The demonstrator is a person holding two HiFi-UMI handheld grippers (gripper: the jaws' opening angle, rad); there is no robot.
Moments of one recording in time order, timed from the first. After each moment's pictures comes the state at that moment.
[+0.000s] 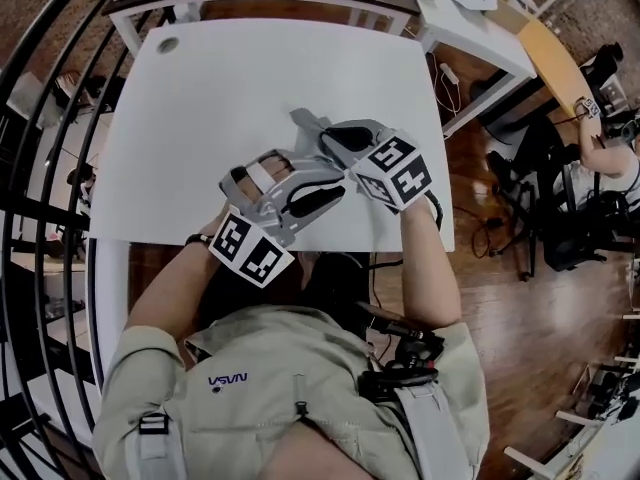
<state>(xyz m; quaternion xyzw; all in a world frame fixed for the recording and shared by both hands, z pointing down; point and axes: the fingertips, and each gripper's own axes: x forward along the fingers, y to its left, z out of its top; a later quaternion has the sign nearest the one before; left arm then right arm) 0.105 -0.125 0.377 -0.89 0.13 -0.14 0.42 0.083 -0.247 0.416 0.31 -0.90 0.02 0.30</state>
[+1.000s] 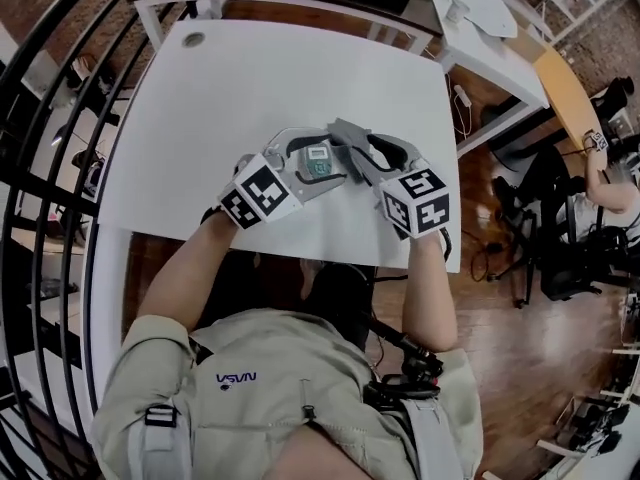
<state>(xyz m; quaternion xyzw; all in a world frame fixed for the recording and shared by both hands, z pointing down) 0.082 -0.211 0.401 -0.97 0.17 -0.14 0.10 0.111 -0.252 0.407 0.40 -0.88 0.04 0.25</state>
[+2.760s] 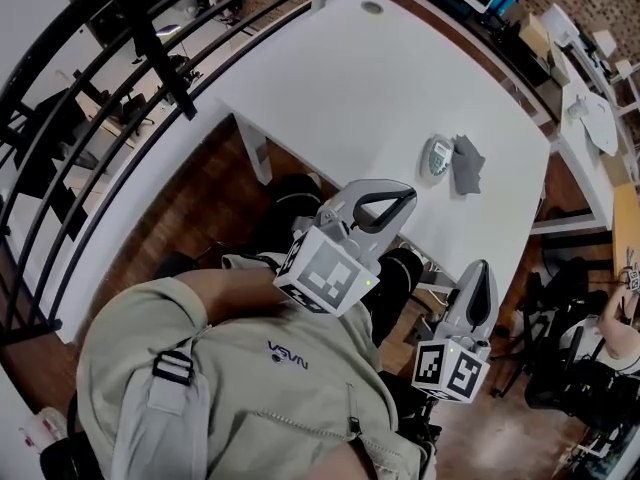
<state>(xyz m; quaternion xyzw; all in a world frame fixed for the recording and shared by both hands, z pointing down) -0.019 -0.072 0.349 -0.88 0.47 -0.02 0.04 0.121 -0.046 0.319 0.59 -0.81 -0.03 0.02</state>
